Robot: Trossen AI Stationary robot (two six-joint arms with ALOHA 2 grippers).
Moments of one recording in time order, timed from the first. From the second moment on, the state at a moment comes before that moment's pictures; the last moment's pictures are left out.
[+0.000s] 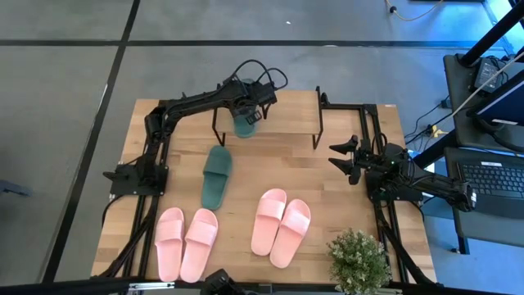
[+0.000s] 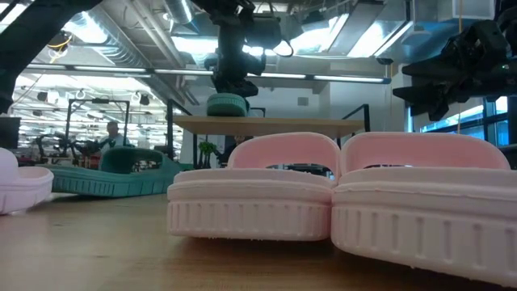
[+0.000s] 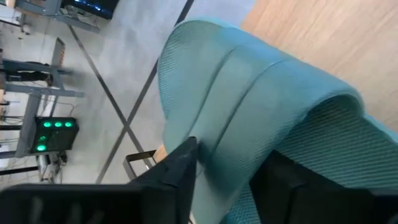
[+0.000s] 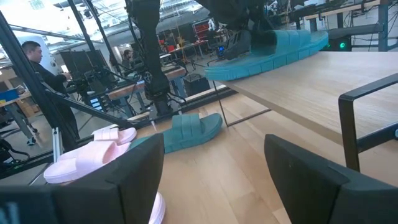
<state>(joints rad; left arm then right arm) 0.43 2.03 1.95 -1.21 -0.74 -0.13 -0.32 0.00 0.01 0.04 -0.12 0.31</state>
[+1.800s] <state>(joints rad) 0.38 1.97 1.95 -1.27 -0.61 -0.08 -0.32 0.00 0.01 0.04 -0.12 0.31</state>
